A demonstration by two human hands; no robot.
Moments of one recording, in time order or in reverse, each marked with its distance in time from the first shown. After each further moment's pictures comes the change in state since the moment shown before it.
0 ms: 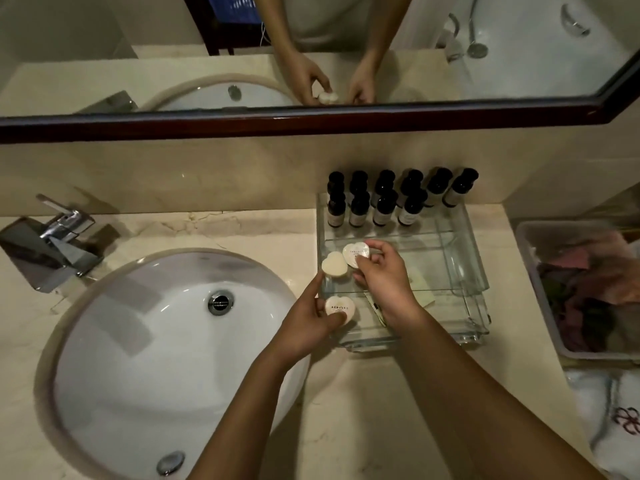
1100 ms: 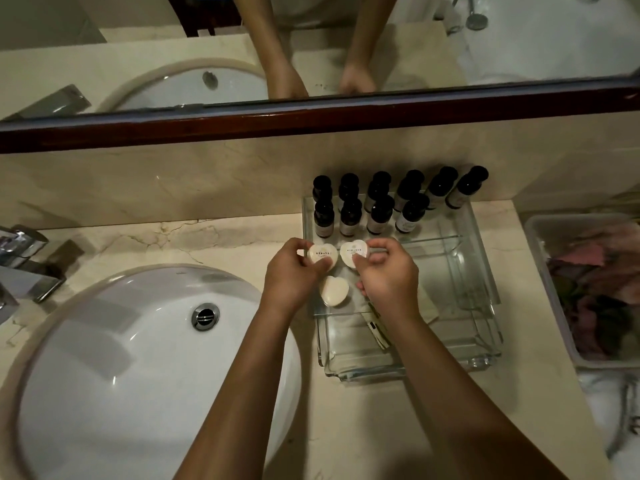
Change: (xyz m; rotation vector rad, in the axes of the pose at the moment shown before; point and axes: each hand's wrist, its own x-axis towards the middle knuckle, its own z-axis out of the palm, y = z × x) left_hand 0.086 0.040 -0.011 0.284 0.345 -0.010; right_hand 0.034 -0.004 -0.003 -0.274 0.241 -0.111
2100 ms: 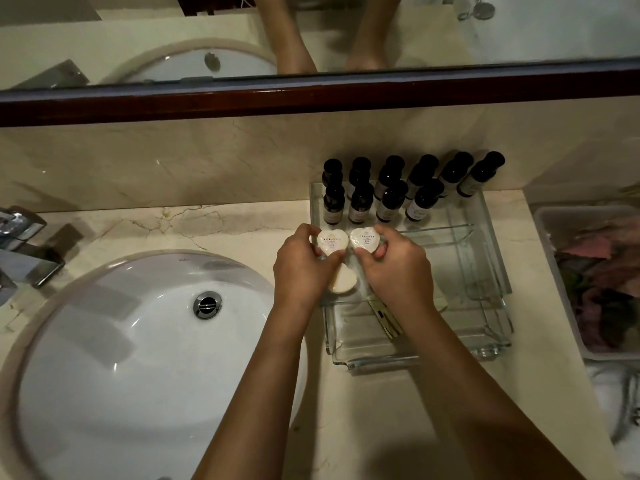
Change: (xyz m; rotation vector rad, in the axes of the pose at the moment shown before) left_hand -0.003 -0.006 0.008 0.153 0.130 0.111; right_hand -0.001 0.009 -0.001 -0.500 0.041 -0.326
